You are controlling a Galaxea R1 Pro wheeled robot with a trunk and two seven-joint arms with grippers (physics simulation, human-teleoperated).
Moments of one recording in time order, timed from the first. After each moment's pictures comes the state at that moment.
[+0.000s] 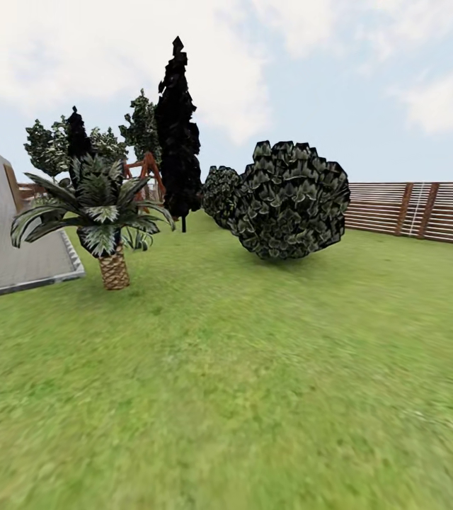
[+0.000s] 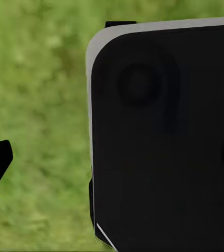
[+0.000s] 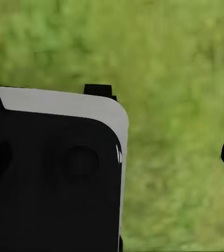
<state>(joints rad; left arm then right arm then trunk) 0.04 0.04 -0.01 -0.05 0.00 0.00 0.00 -0.09 -0.05 0.06 0.03 0.00 -0.08 0.00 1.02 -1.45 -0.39</state>
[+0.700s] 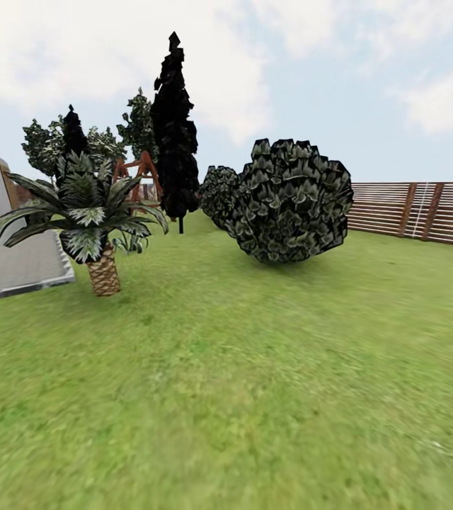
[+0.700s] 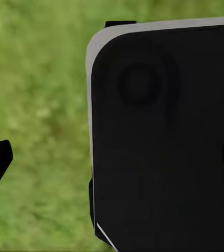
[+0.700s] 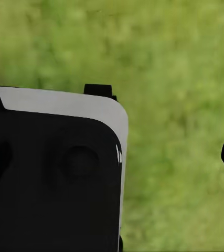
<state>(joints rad) 0.04 0.04 -0.01 -0.05 0.00 0.00 0.00 -0.09 -0.05 0.06 0.03 0.00 -0.08 0.00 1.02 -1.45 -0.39</state>
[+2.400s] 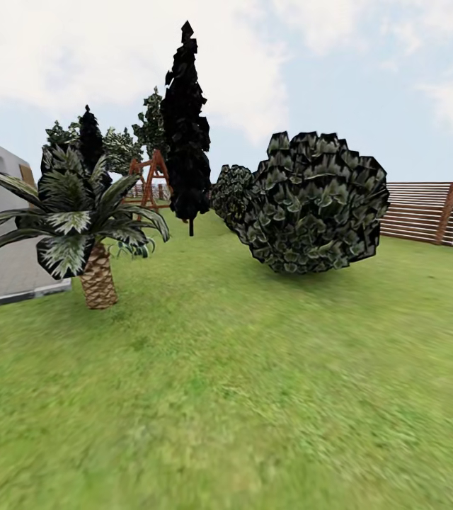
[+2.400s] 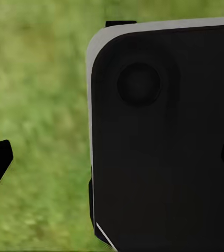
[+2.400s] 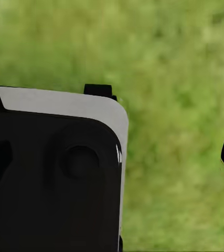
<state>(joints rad) 0.04 0.04 -0.01 -0.05 0.00 0.00 0.00 -0.09 -0.05 0.06 0.03 0.00 -0.08 0.00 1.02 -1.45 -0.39</state>
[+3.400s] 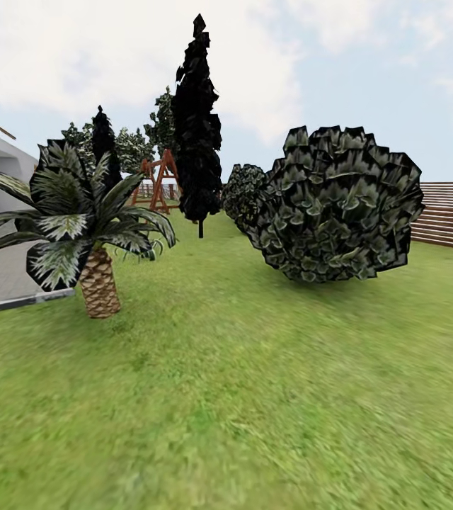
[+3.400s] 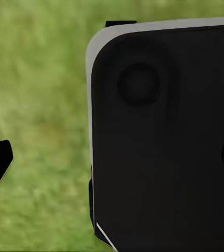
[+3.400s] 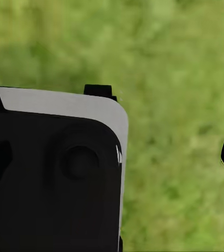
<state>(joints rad) 0.04 0.04 -0.01 -0.05 0.00 0.00 0.00 -0.09 -0.05 0.06 0.03 0.00 -0.08 0.00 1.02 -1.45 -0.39</state>
